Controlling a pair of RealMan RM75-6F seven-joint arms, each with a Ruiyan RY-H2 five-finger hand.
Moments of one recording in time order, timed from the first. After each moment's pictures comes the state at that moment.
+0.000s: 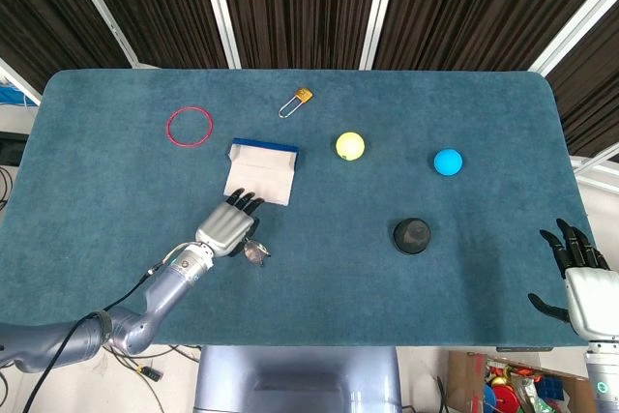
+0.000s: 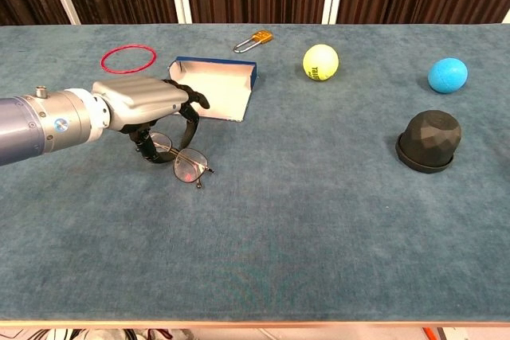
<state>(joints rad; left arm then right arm) -0.84 -1.61 -0.12 -1.38 1.09 0.79 0.54 0.06 -1.10 0.08 -1.62 -1.47 1.50 -0.07</state>
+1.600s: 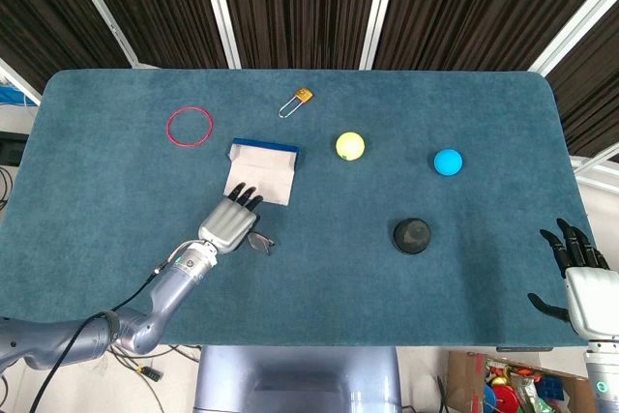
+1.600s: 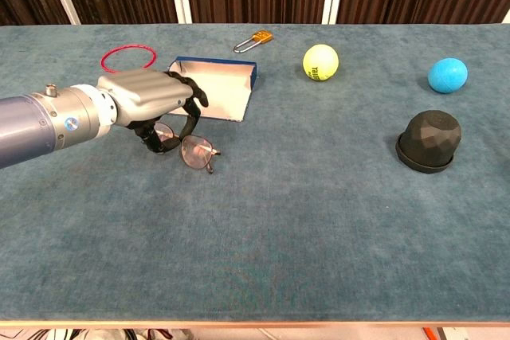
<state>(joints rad) -0.88 -1.64 -0.10 -1.38 1.03 0.87 0.63 0.06 -1.10 0.08 -1.62 -1.47 1.49 -0.07</state>
